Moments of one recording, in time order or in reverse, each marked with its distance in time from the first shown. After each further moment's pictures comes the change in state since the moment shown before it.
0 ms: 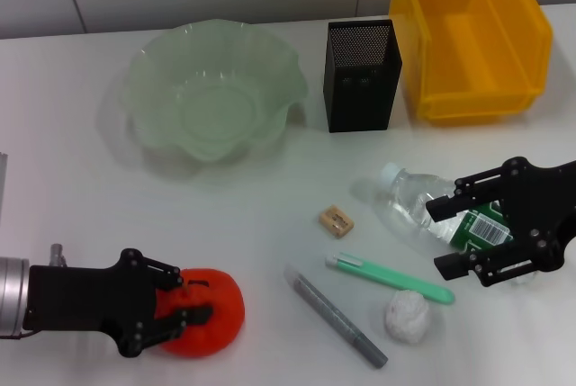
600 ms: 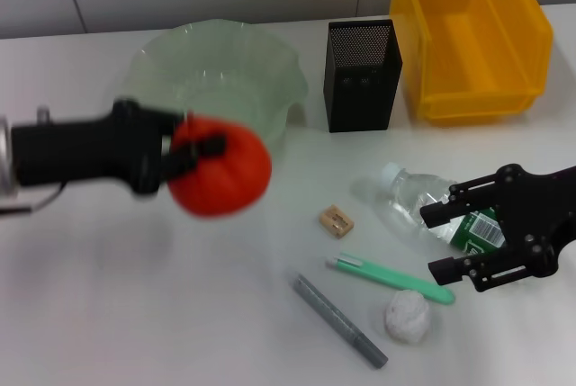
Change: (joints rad) left arm -0.044 0.002 0.004 0.178 -0.307 0.093 -0.274; right arm 0.000 0.001 0.008 0.055 0.007 0.007 -0.015
